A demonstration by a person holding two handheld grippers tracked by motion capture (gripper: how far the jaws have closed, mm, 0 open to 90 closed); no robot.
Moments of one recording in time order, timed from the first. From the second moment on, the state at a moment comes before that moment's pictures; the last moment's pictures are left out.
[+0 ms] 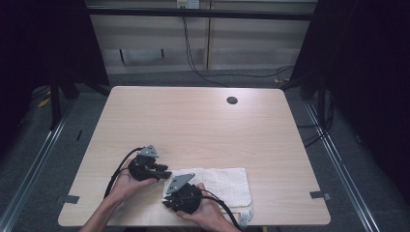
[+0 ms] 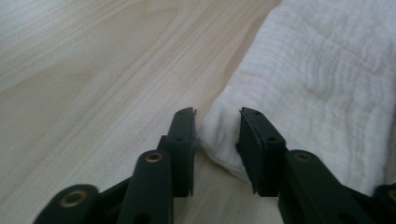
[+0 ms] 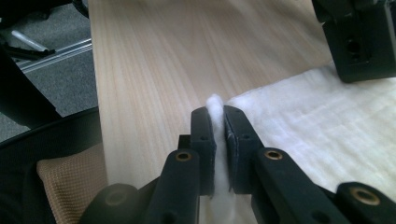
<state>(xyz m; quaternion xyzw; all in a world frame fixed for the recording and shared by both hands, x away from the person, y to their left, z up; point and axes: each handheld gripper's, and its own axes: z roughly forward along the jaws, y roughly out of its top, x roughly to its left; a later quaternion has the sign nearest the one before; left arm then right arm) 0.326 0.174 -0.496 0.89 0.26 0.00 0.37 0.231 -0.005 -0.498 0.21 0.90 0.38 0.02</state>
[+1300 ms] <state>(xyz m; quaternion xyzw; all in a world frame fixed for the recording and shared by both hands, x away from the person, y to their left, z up) 0.336 0.199 -0.472 0.83 0.30 -0.05 0.47 0.238 -0.010 -0.459 0.23 0.87 0.43 0.01</state>
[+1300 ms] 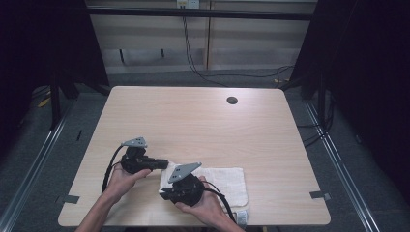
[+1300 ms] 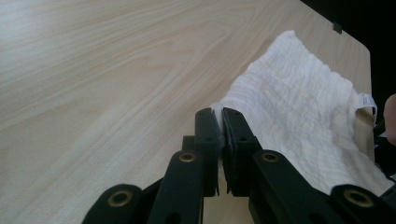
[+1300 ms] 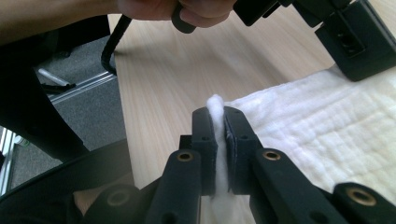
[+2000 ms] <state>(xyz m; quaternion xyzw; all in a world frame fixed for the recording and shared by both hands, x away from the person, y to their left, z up) 0.328 0.231 -0.459 0.82 0.33 -0.02 0.46 0.244 0.019 -0.448 0.21 0.87 0.45 -0.01</state>
